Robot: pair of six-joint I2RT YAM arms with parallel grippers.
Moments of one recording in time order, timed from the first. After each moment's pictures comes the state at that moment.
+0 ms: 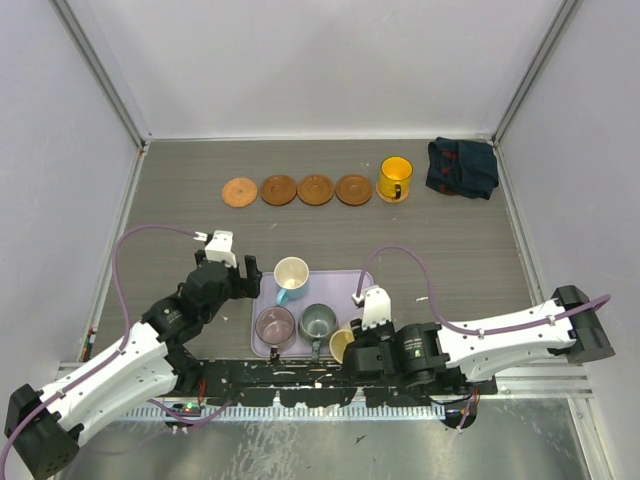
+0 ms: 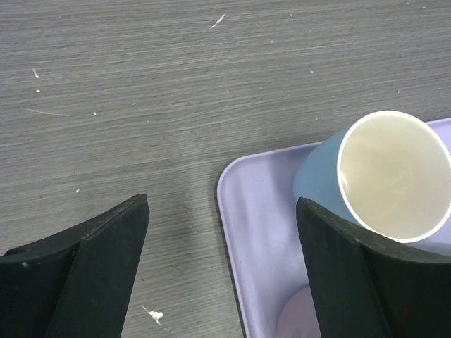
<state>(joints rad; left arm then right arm) -0.71 0.68 0.43 -0.25 -0.38 -0.38 1.67 1.09 0.78 -0.97 0.68 1.25</state>
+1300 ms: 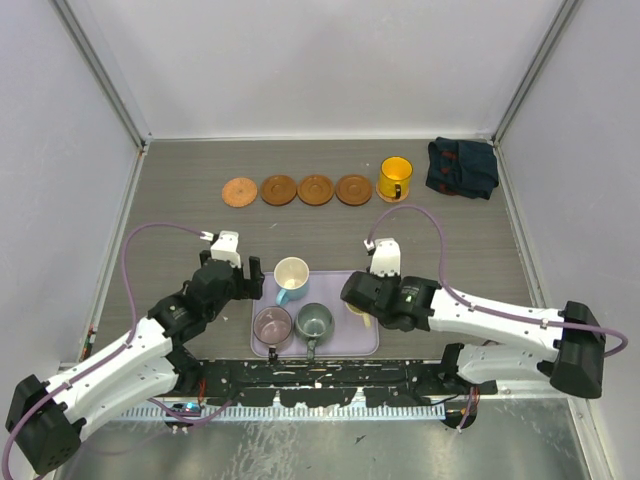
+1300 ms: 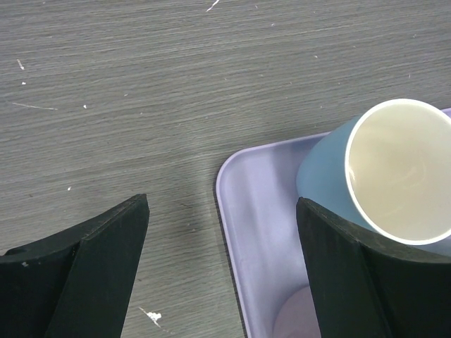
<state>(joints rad) -0.71 0.74 0.42 -0.22 -0.37 -0.38 1.17 1.12 0.82 -0.88 0.71 0.96</state>
